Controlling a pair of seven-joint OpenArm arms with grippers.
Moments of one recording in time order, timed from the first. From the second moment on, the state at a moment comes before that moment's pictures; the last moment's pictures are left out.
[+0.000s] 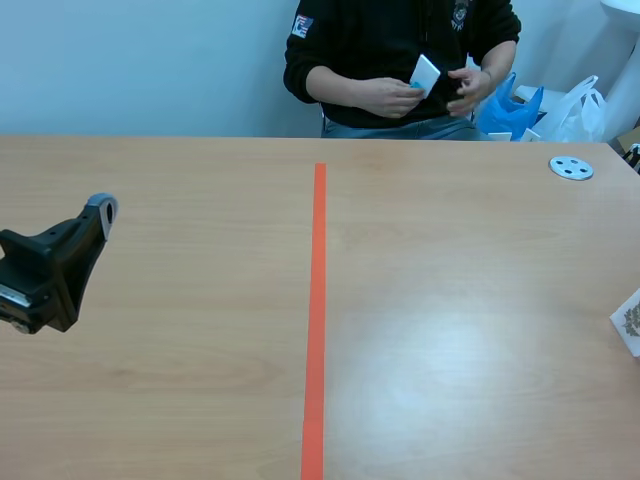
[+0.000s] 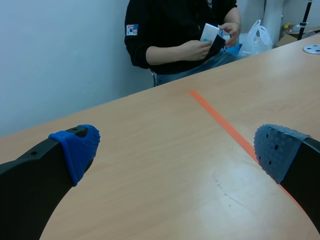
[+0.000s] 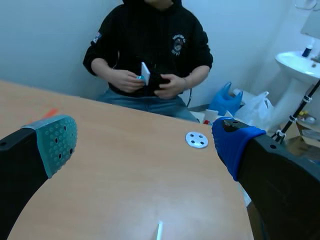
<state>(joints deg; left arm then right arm) 37.5 -26.9 -10.8 114.1 -14.0 -14.1 -14.6 -30.5 26.8 50.9 105.8 37.1 41.3 -1.8</state>
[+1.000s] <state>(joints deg) 37.5 -26.9 -14.2 114.1 -17.5 -13.4 -14.8 -30.6 26.8 44.9 105.8 24.7 33.8 -2.0</state>
